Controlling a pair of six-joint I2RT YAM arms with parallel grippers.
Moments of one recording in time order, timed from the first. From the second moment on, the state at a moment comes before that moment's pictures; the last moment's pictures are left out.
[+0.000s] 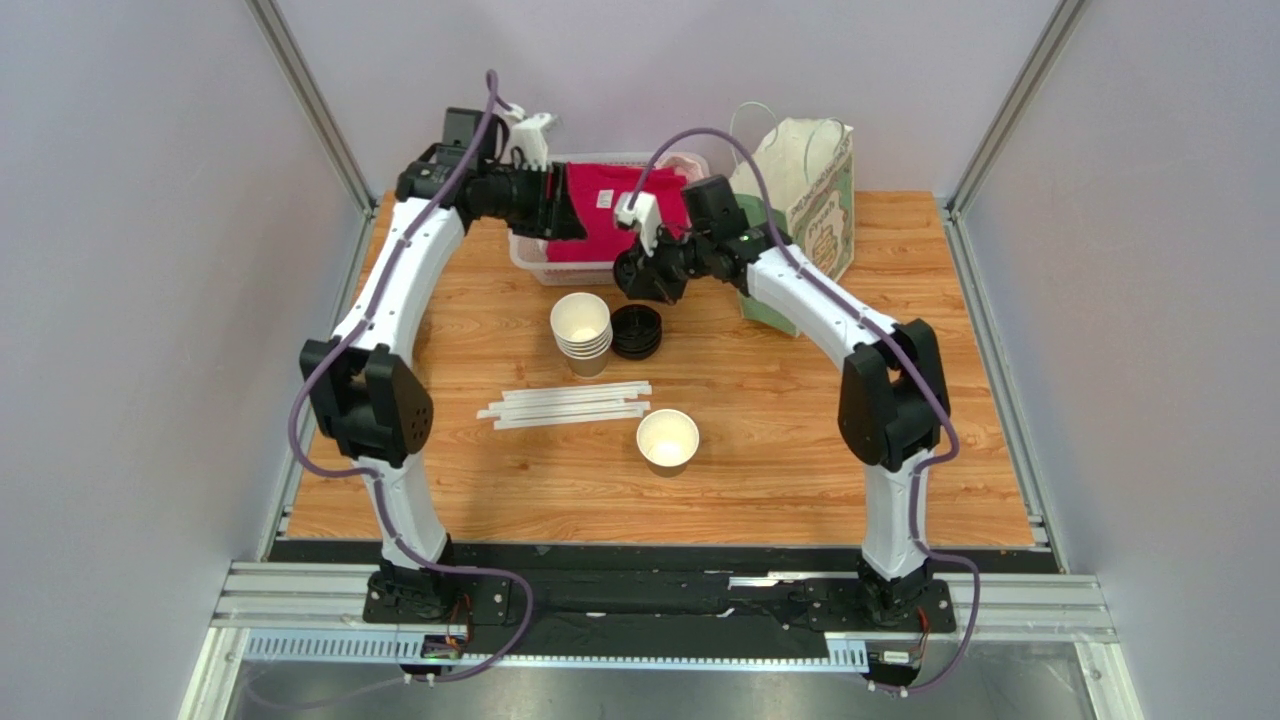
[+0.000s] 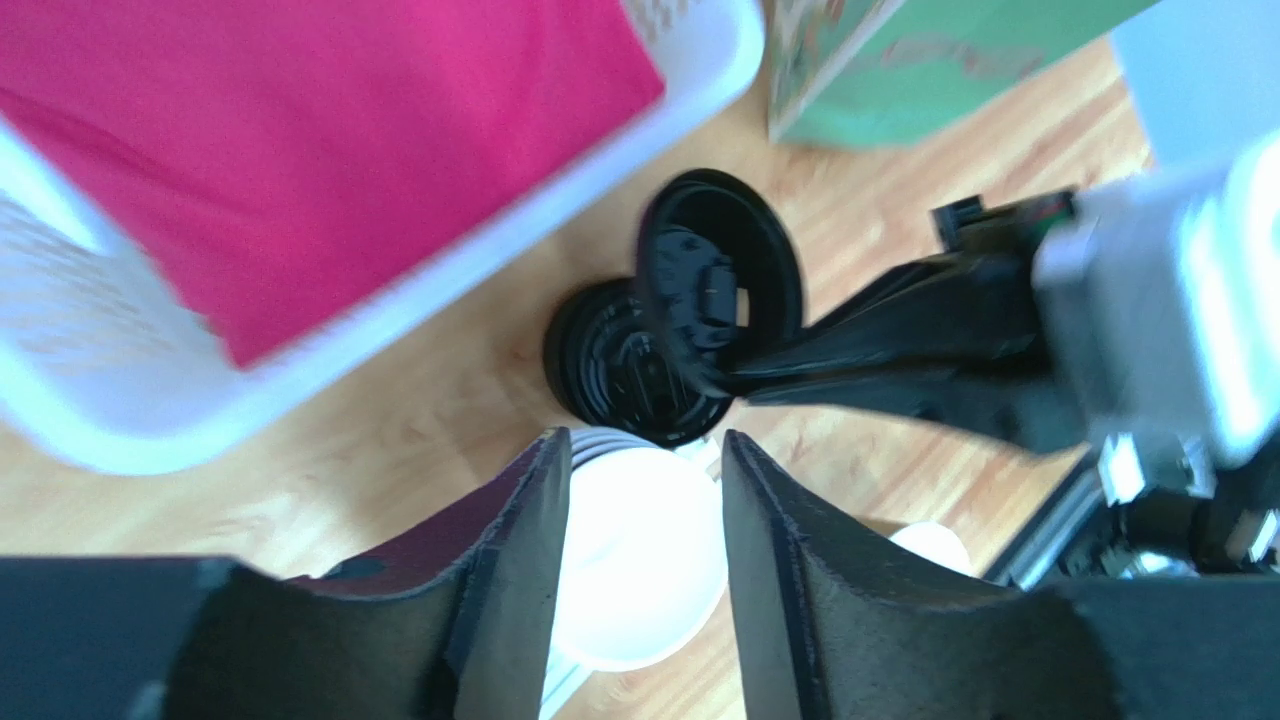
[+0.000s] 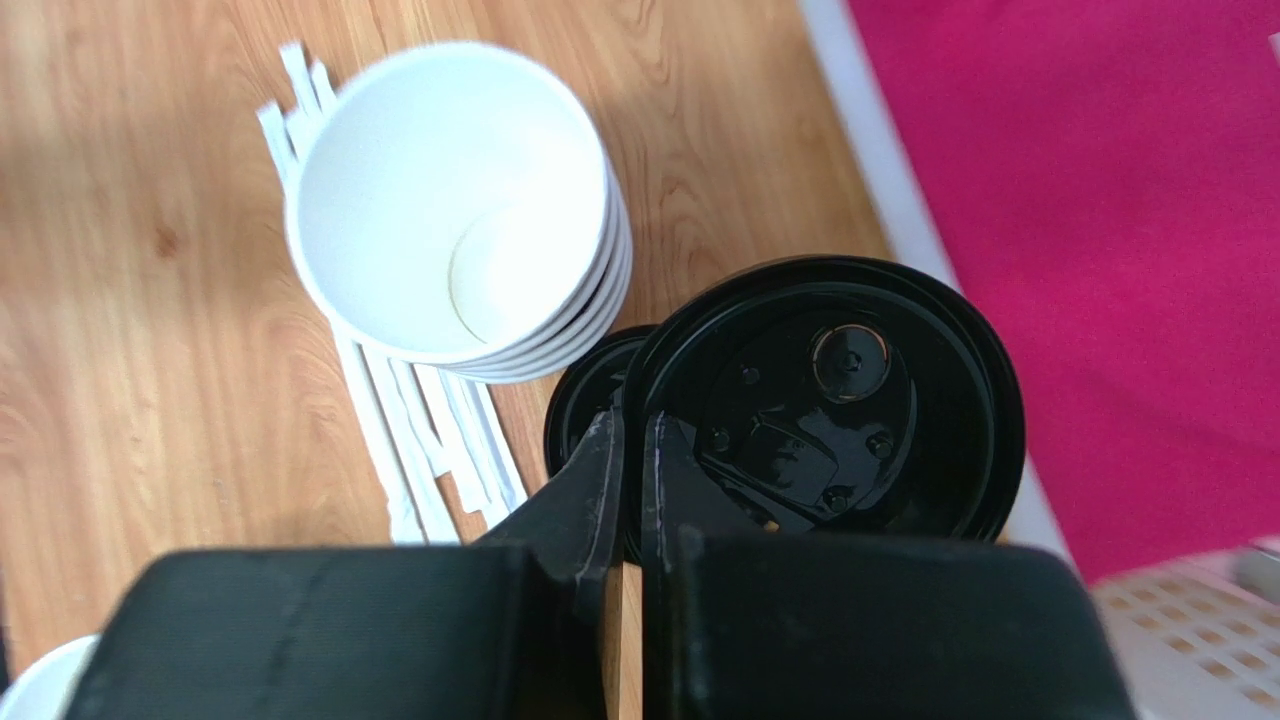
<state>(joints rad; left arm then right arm) -0.21 1.92 1.99 -0.85 0.60 -0.02 0.52 2.02 1.78 -0.47 -0.63 -0.45</state>
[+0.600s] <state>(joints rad) -0.24 1.05 1.61 -0.72 0.81 0.47 0.43 1.51 1.64 -0.52 -1.02 0.00</state>
